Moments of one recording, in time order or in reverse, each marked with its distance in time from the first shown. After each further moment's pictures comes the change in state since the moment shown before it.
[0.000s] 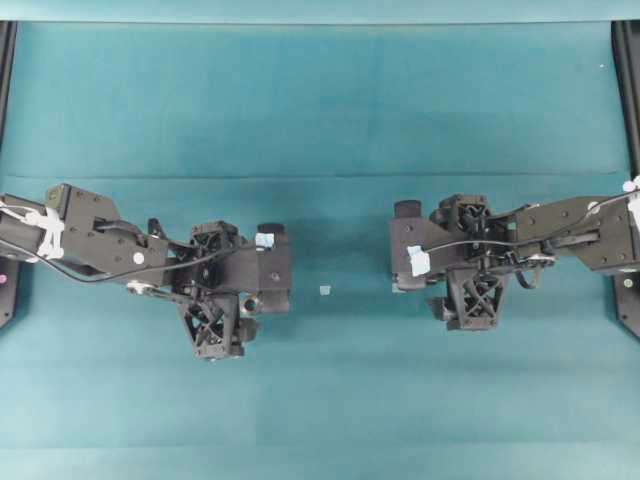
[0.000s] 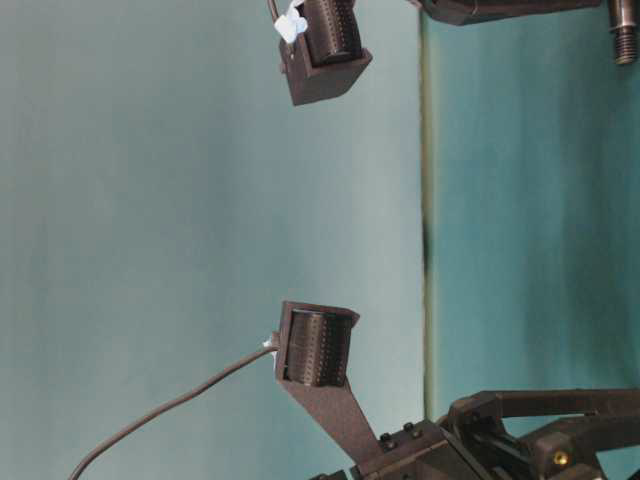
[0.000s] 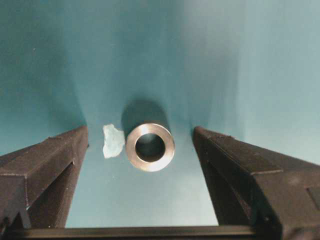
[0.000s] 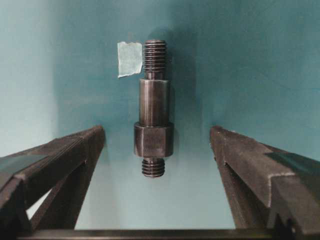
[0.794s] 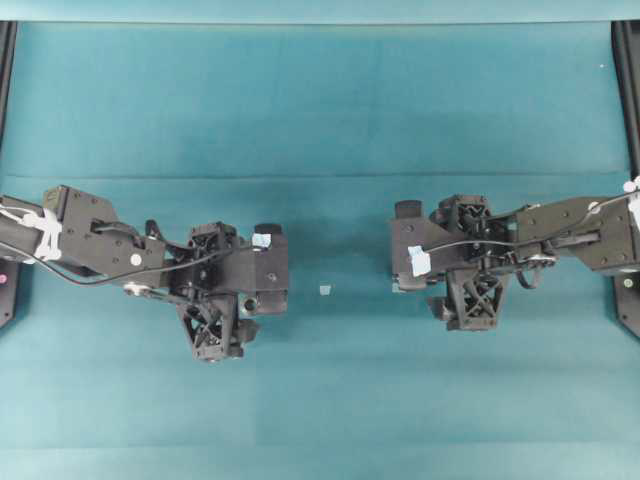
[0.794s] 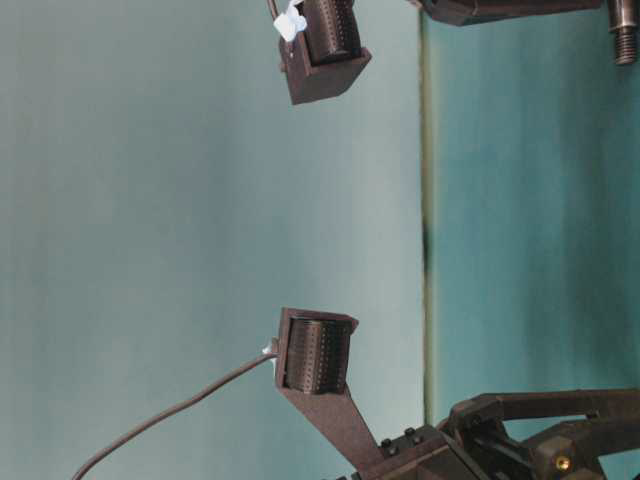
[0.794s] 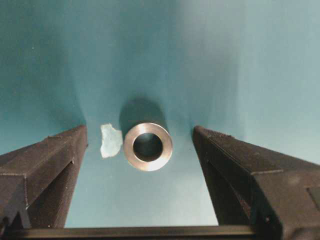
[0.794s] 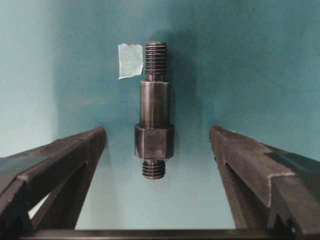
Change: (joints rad) left arm -0.006 -0.005 0.009 0.002 -0.009 0.005; right arm -0.002 0.000 0.005 -0.002 -0.012 0.000
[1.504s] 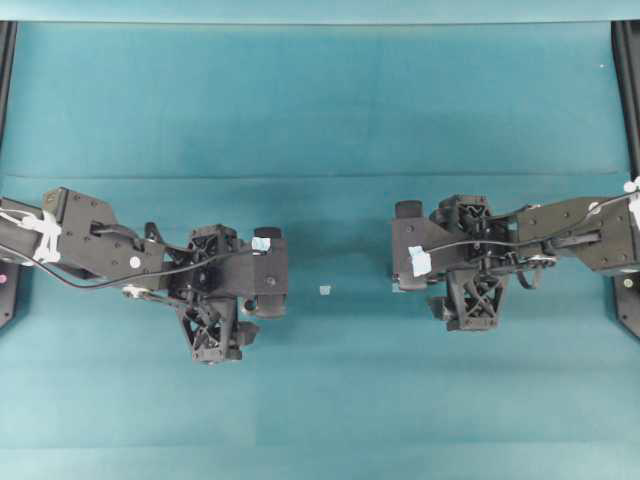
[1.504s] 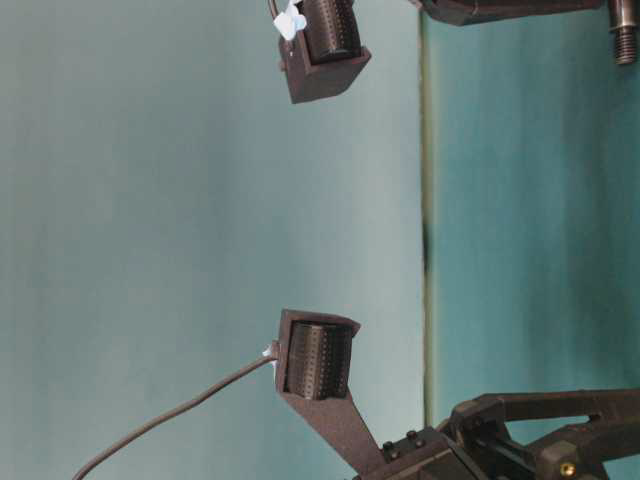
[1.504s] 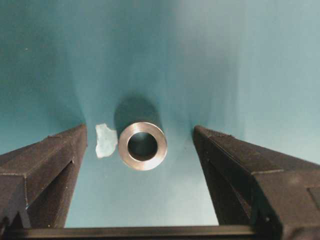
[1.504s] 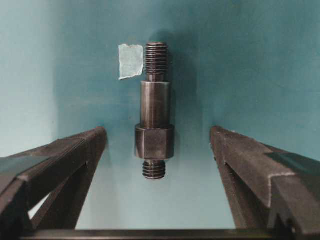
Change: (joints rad) left arm -0.008 0.000 0.002 0.000 0.000 0.003; right arm 0.000 0.000 0.002 0.002 -0.002 0.000
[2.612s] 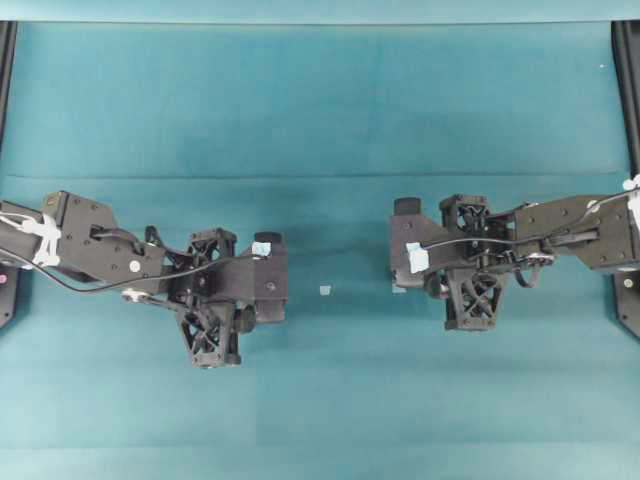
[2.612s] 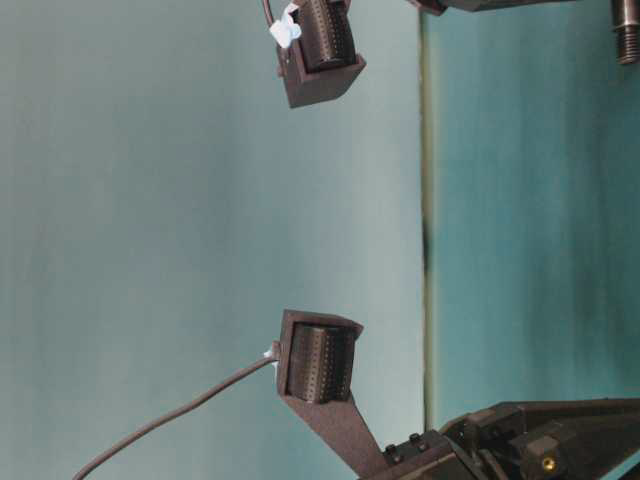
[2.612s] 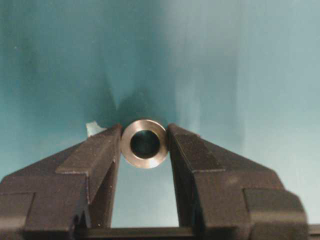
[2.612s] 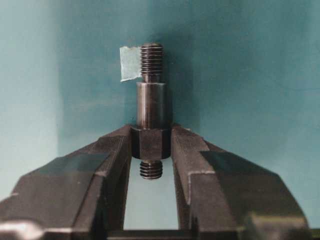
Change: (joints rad) left arm -0.009 0.000 -0.003 -0.002 0.008 -0.002; right arm -0.005 0.000 -0.012 0.008 0.044 0.000
